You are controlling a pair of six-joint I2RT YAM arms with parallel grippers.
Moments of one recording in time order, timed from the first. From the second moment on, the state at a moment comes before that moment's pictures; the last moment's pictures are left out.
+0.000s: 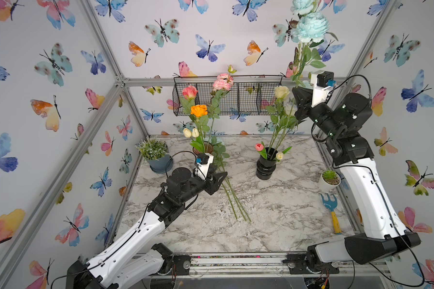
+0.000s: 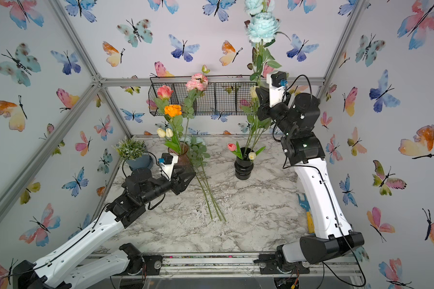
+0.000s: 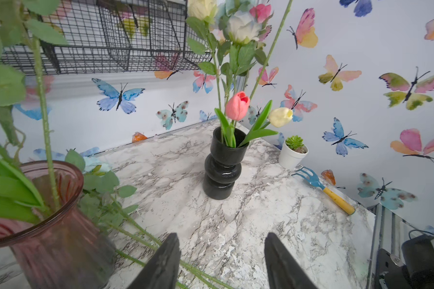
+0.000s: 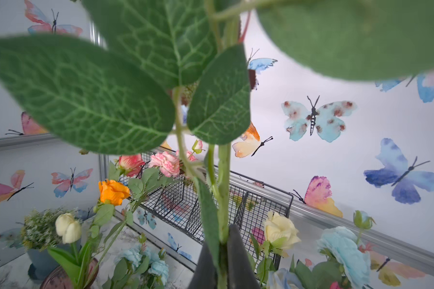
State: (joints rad) left arm -0.65 0.95 0.79 0.00 0.22 -0.15; right arm 0.27 1.43 1.87 -0.25 -0.29 -0.14
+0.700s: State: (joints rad) left arm -0.89 1.01 0.87 0.07 0.14 -0.08; right arm 0.29 1.35 1.76 -0.52 -0.57 -0.02
